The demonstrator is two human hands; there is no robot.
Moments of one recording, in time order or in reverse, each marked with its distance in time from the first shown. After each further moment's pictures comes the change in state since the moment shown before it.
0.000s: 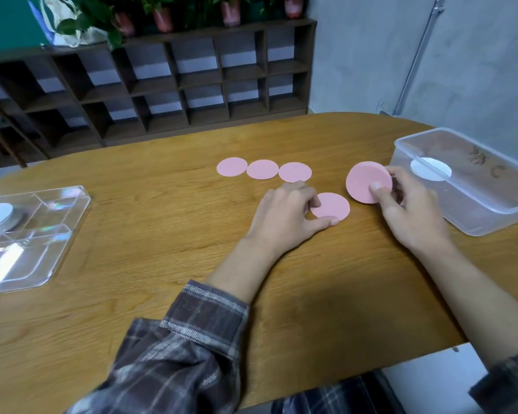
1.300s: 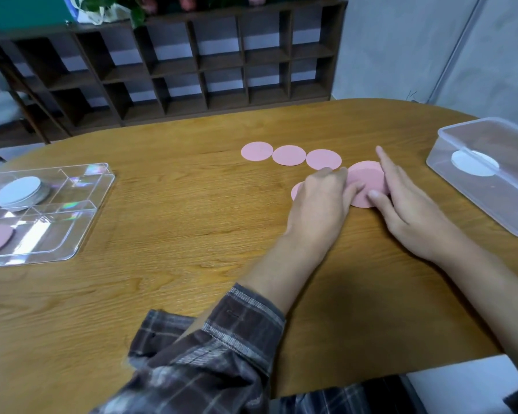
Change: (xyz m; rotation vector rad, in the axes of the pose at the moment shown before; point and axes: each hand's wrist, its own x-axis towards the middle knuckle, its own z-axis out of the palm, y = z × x) left_hand 0.000 0.016 0.011 -0.159 0.272 -0.125; right_hand -0.005 -0.021 0.025 -0.145 -0.403 -0.210
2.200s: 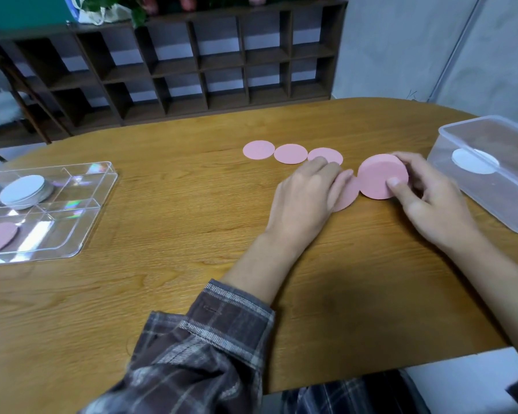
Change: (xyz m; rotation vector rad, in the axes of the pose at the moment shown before) left_hand -0.008 -0.013 -0.026 0.159 0.094 0.166; right_hand -0.003 0.007 -0.009 0.168 0.270 0.045
